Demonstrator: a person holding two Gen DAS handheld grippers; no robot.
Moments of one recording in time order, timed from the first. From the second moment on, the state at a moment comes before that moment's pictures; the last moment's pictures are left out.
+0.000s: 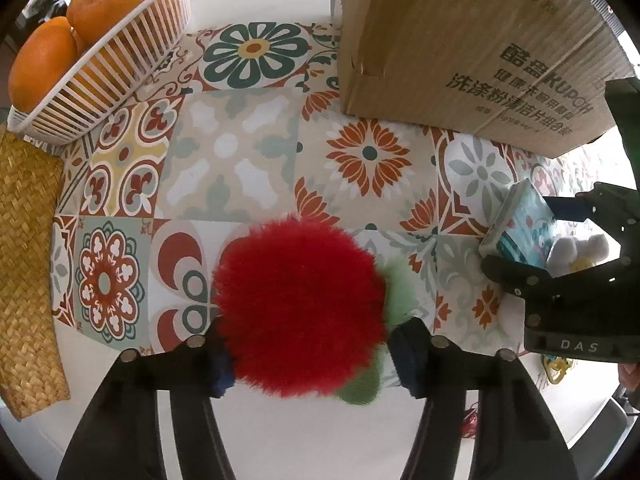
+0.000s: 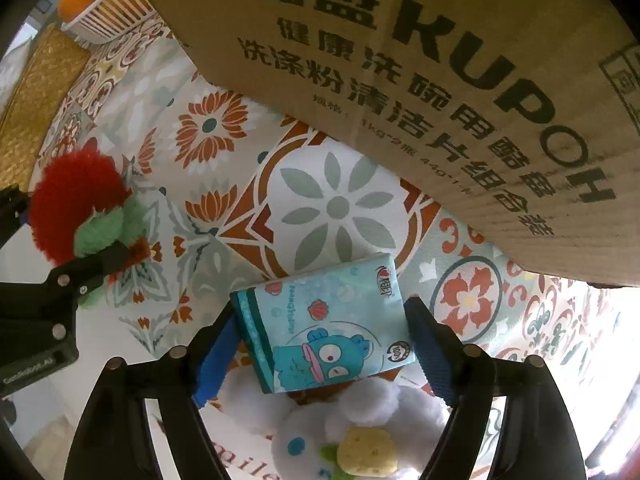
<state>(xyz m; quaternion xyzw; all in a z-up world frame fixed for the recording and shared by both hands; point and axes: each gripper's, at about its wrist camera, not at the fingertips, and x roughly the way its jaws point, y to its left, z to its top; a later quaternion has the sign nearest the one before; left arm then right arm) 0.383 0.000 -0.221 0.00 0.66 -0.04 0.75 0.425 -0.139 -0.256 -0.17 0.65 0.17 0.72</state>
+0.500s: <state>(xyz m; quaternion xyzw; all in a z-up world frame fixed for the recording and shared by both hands) 0.364 0.010 -0.193 -0.03 0.62 -0.06 0.78 0.398 -0.141 -0.228 -0.14 0.61 0.15 0.76</state>
